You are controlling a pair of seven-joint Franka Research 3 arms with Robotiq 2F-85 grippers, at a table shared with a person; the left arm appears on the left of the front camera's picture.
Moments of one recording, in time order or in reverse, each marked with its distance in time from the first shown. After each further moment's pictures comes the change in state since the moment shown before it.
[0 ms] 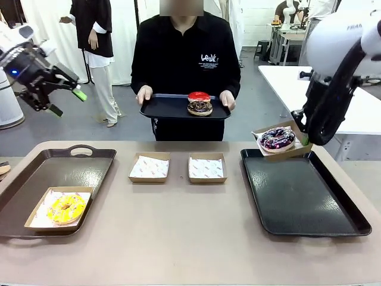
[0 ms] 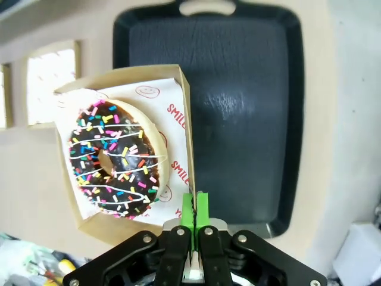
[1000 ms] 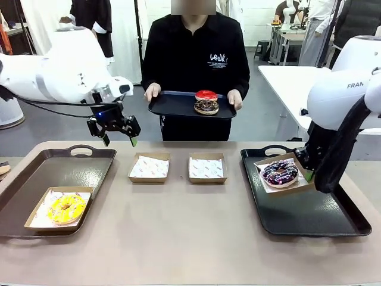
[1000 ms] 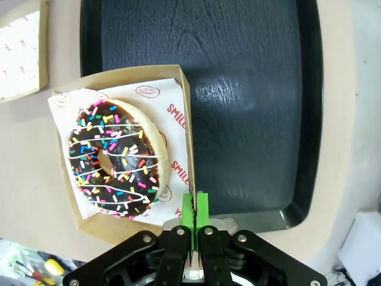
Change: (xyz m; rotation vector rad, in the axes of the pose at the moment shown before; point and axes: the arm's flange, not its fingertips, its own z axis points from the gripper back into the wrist) left arm 0.002 -0.077 -0.185 0.413 0.055 -0.186; right arm -0.064 -0.005 -0.060 -0.022 0.034 -0.029
